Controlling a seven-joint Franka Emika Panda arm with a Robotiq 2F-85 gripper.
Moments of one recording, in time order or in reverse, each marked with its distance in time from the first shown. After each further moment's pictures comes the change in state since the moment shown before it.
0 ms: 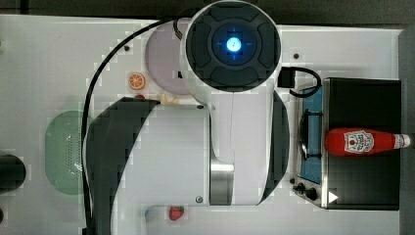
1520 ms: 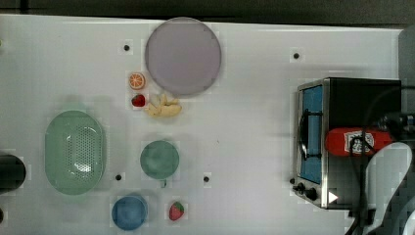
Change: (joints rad) arm -0.120 0.077 -0.556 -0.085 -0.006 0.176 0.000
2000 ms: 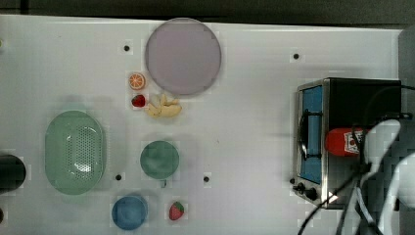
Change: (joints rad) arm -0.045 0.208 -0.022 0.004 0.102 0.147 0.000
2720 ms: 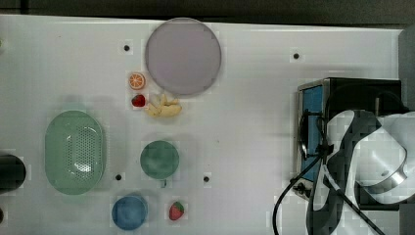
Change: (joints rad) arm 0.017 0.064 0.058 -0.105 0.097 0.114 0.000
